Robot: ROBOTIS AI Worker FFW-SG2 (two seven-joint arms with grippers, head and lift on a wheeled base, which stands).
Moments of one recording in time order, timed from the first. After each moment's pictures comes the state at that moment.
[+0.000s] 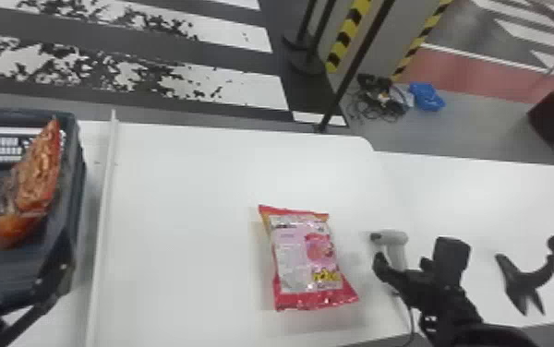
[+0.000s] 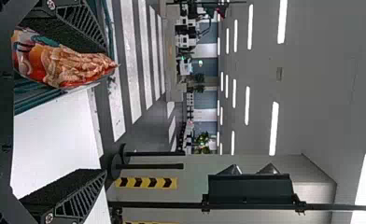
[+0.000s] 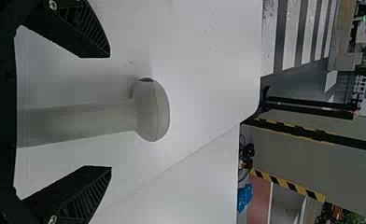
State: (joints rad) left arm 0.74 0.27 -0.11 -2.09 0.08 -0.27 -0.04; right arm 0.49 -0.32 -0.36 -1.72 -0.30 0.40 -0.01
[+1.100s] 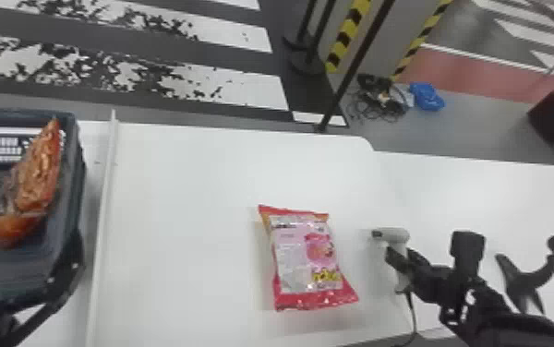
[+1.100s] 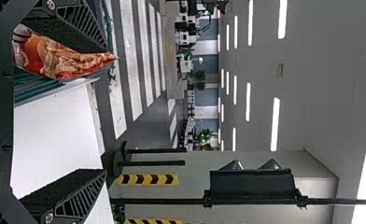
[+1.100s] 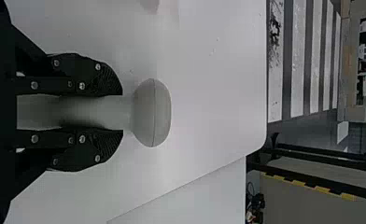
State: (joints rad) left arm 0.73 0.26 -0.13 -2.10 0.06 -0.25 -0.04; right arm 0.44 -0.41 -0.43 -1.60 -0.31 0.43 0.32
